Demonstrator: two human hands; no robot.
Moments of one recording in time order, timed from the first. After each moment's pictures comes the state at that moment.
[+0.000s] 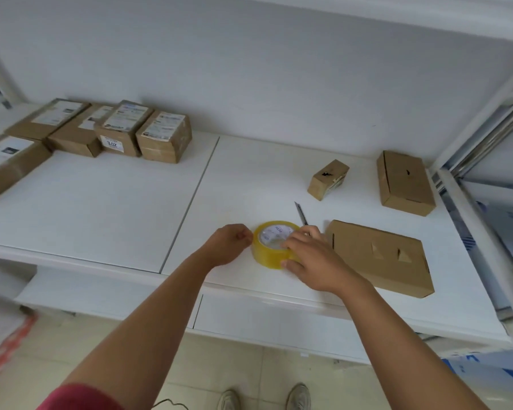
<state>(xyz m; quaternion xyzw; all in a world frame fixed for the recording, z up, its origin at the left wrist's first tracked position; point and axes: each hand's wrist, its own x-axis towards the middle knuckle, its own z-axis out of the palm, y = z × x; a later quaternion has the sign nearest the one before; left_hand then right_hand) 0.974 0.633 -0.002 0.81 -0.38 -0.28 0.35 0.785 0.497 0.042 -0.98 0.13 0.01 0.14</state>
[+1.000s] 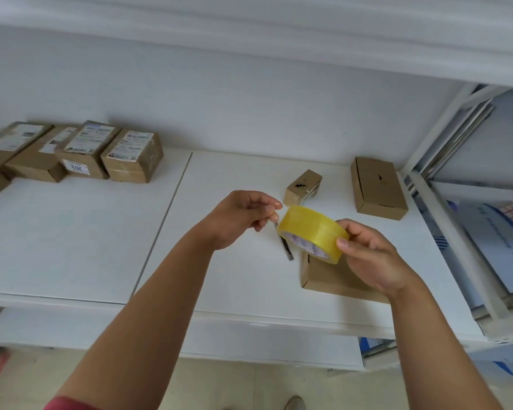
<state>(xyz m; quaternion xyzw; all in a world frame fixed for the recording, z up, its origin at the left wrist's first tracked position) 0.951 0.563 0.105 0.57 -0.41 -0.42 0.57 0.714 0.431 0.101 -0.65 0.15 -0.19 0.72</state>
